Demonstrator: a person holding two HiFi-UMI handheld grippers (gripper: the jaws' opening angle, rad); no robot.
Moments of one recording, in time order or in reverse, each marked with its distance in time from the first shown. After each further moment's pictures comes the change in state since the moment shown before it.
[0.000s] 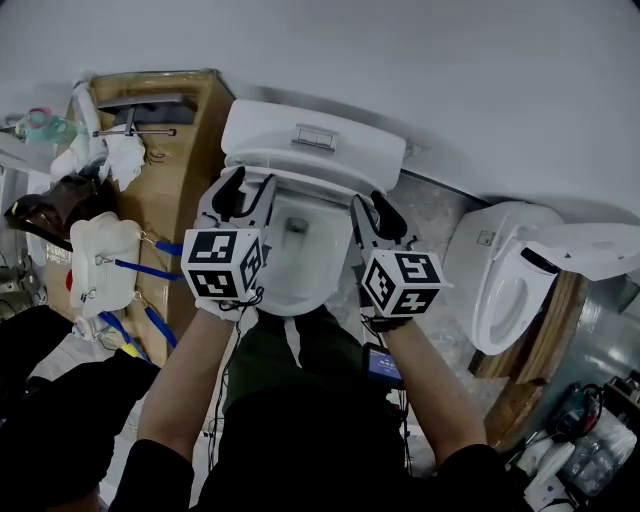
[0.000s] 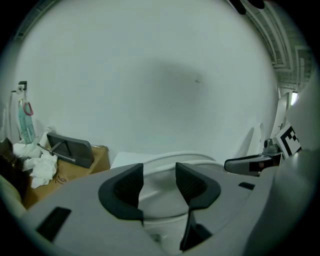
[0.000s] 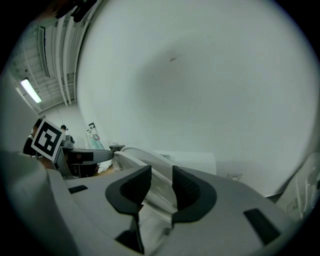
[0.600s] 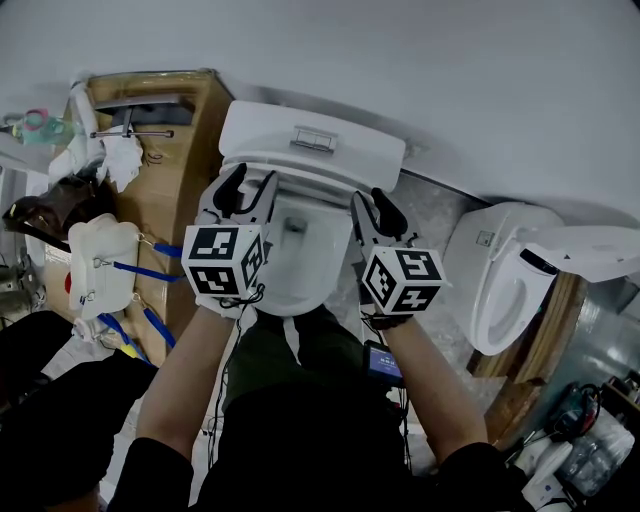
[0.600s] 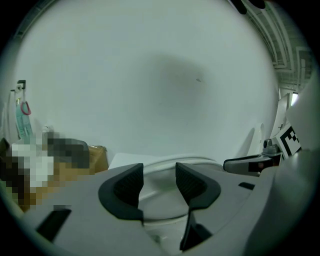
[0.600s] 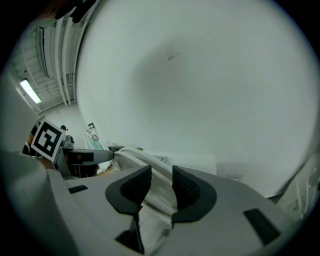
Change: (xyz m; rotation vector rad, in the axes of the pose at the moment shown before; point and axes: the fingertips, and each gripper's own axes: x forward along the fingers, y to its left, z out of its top) left arm 0.012 -0.001 0.005 -0.005 0.006 -0.006; right arm 0.009 -0.006 0.006 0.006 0.004 0.001
